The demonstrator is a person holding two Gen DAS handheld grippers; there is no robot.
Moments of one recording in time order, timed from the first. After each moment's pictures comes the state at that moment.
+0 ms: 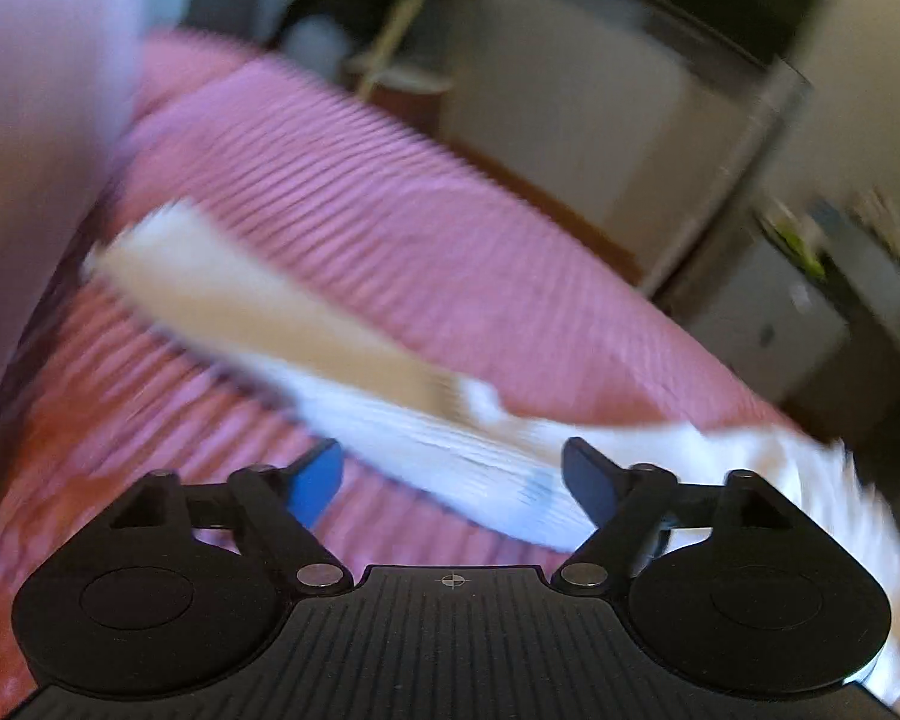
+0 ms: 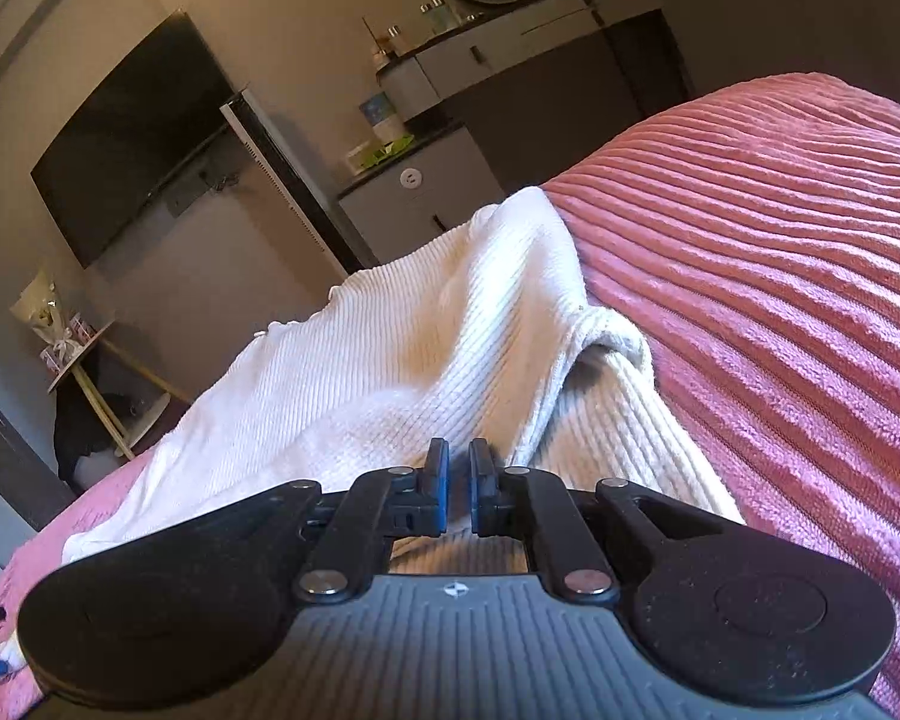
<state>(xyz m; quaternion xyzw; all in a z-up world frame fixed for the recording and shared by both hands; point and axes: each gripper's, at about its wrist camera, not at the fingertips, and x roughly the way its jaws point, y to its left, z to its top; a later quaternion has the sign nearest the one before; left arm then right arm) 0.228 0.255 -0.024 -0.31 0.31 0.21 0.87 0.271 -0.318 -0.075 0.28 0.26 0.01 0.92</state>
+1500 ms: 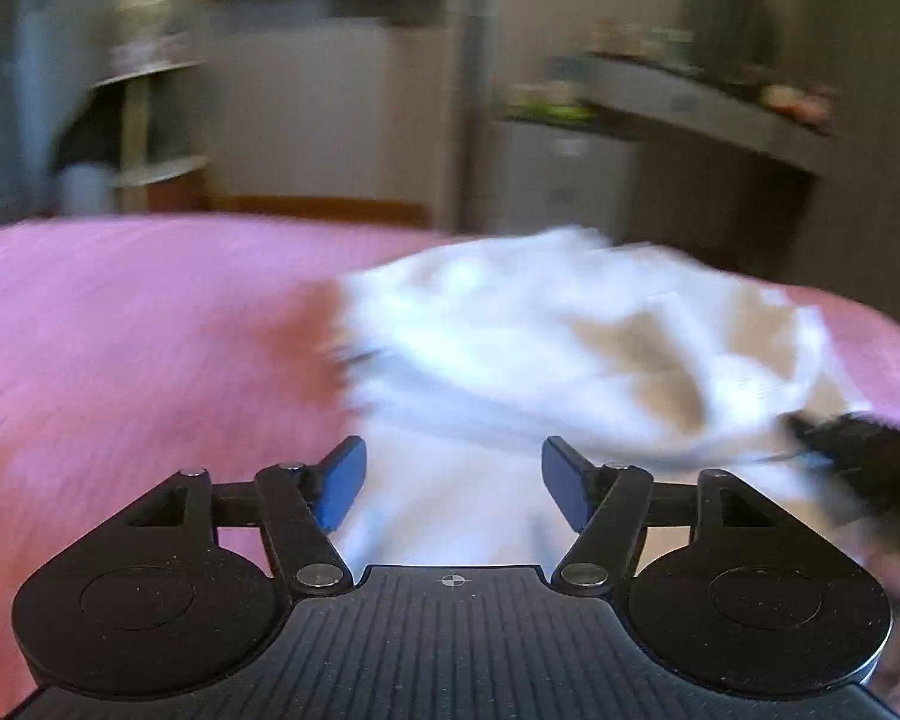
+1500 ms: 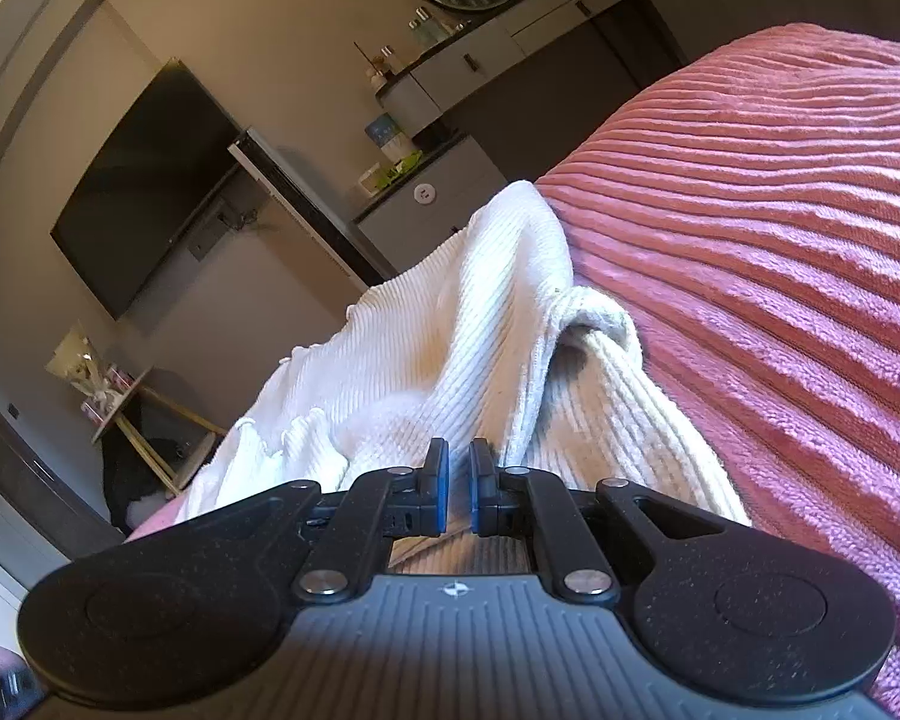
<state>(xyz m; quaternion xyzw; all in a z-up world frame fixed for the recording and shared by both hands) 0.186 0.028 0.003 -0.06 0.32 0.06 0.95 0.270 -0.330 -0.086 0.34 0.24 0.03 0.91</state>
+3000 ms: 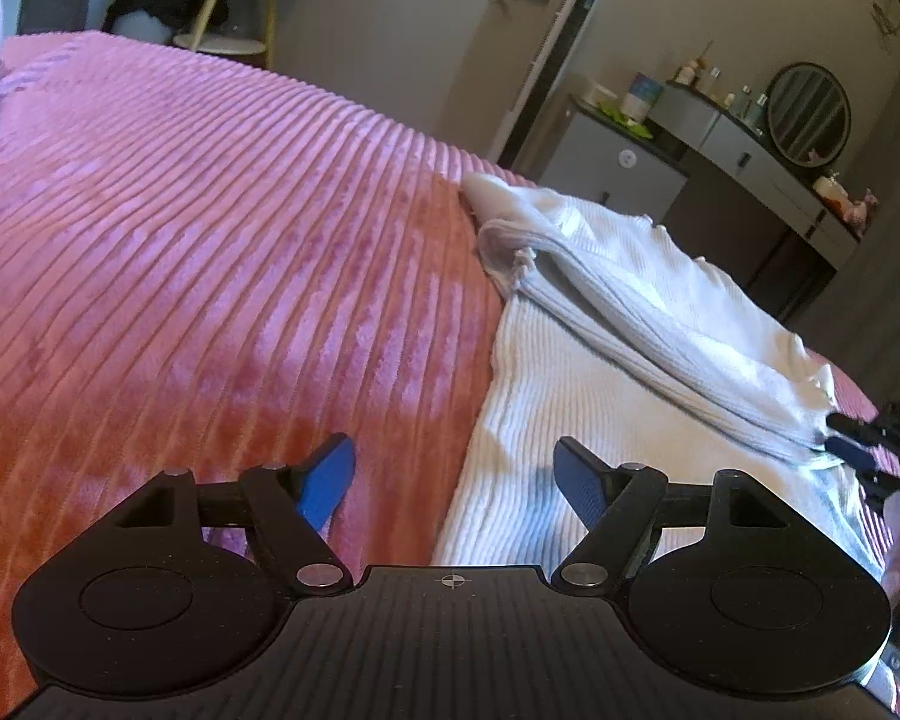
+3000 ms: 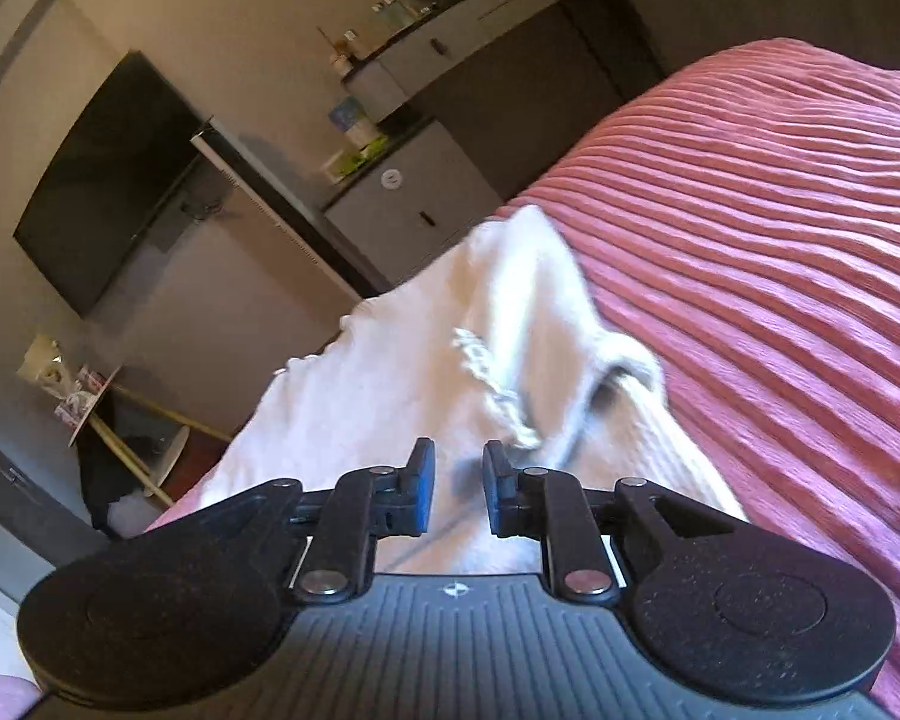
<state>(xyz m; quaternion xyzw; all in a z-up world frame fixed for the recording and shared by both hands) 0.153 0.092 -0.043 -0.21 0.33 0.04 0.92 0.275 -0.319 -0.033 0.35 0.29 0.00 0.89</state>
